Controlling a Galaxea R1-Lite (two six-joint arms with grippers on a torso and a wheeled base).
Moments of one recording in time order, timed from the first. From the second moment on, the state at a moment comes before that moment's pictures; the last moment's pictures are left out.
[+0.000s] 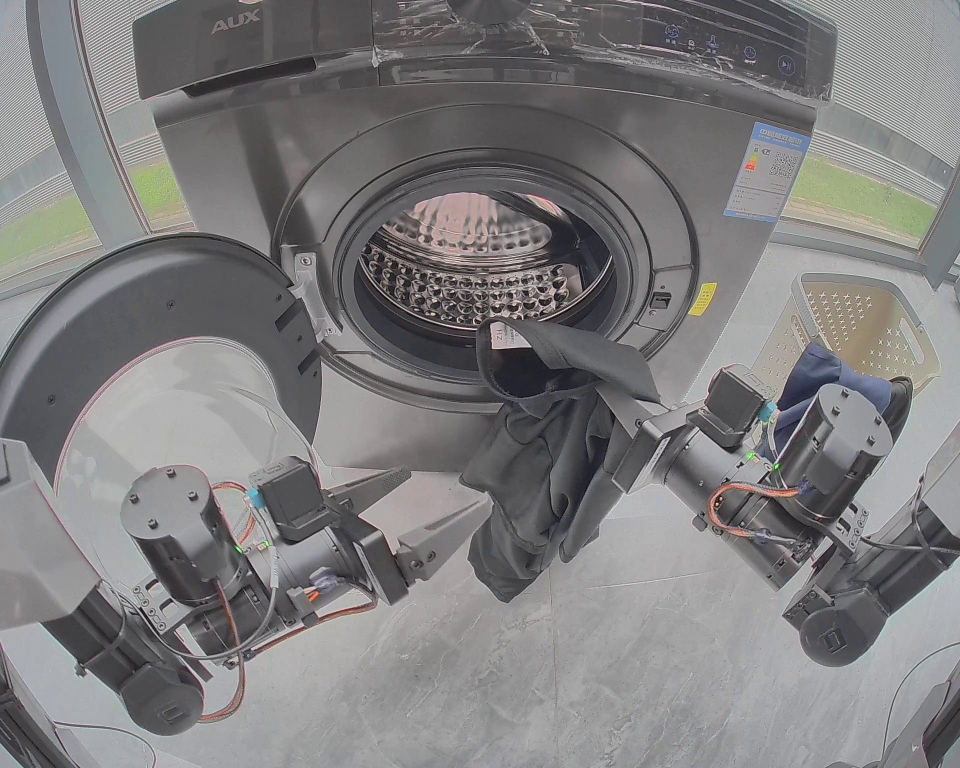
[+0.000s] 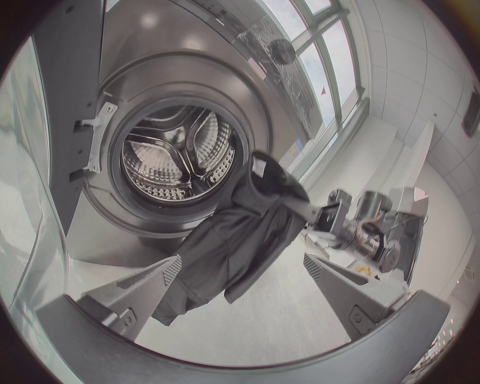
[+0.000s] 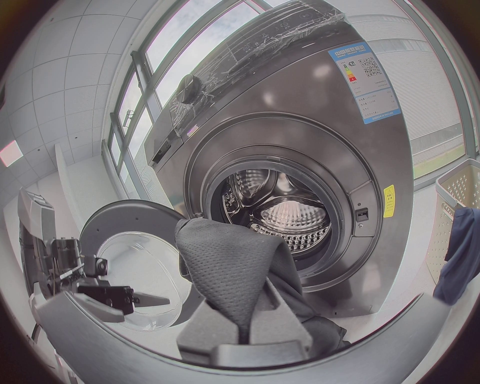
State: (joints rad) left arm -0.61 1.84 -0.34 -1.55 -0.21 -0.33; right arm 0.68 1.87 -0.60 -1.51 -0.07 0.17
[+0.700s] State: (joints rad) left arm -0.69 2.10 -0.48 -1.55 -0.21 -0.21; right arm 0.69 1.89 -0.63 -1.51 -0.07 0.20
